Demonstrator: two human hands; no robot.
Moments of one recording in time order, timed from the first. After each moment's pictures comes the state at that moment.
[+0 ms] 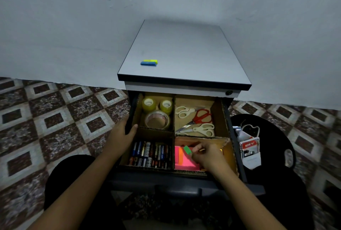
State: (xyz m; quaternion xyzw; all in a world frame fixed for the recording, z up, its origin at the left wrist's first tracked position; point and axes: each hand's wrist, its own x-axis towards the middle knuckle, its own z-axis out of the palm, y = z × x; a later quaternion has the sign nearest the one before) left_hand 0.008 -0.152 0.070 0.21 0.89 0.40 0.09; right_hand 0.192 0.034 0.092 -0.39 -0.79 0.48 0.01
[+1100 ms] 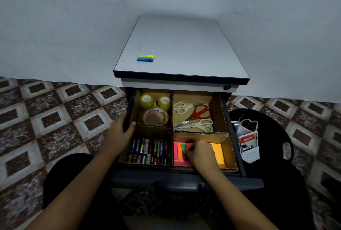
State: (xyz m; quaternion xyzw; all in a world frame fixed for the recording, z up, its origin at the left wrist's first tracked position) left_hand 0.014 -0.152 0.074 0.20 0.89 0.40 0.08; right_hand 0.179 0.021 0.067 -0.41 -0.86 0.31 -0.01
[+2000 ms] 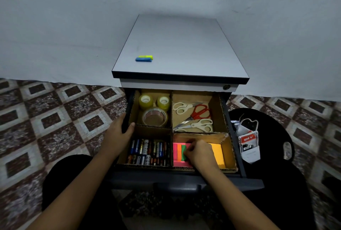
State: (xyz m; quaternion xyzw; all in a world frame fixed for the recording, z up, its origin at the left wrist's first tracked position) left_hand 0.016 -0.151 0.076 0.19 0.89 0.40 0.08; right_hand 0.176 0.025 0.068 -0.40 -0.86 0.32 -0.02
